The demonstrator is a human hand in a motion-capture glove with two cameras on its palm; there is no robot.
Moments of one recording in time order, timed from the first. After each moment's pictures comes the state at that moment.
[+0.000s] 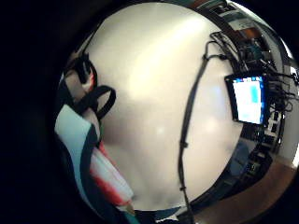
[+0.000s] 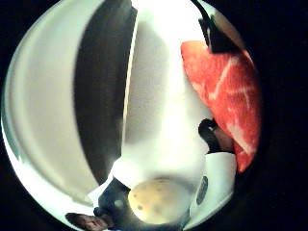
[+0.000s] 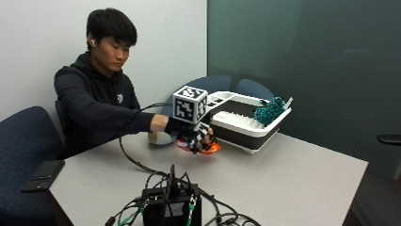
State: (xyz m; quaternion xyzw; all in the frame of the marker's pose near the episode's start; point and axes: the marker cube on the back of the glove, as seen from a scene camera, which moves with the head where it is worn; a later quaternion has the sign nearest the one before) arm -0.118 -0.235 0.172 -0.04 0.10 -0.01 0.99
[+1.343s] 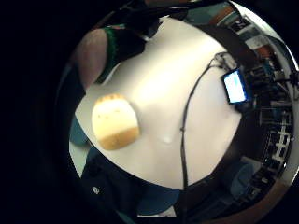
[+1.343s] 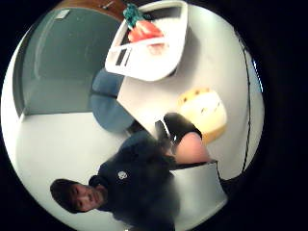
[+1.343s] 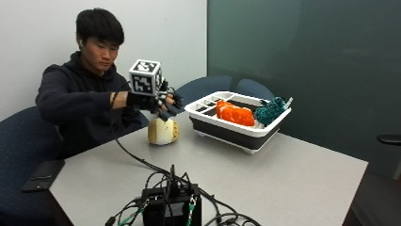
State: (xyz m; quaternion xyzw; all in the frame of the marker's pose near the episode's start) arm -0.154 -0.057 0.107 -0.08 0.01 -0.15 0.99
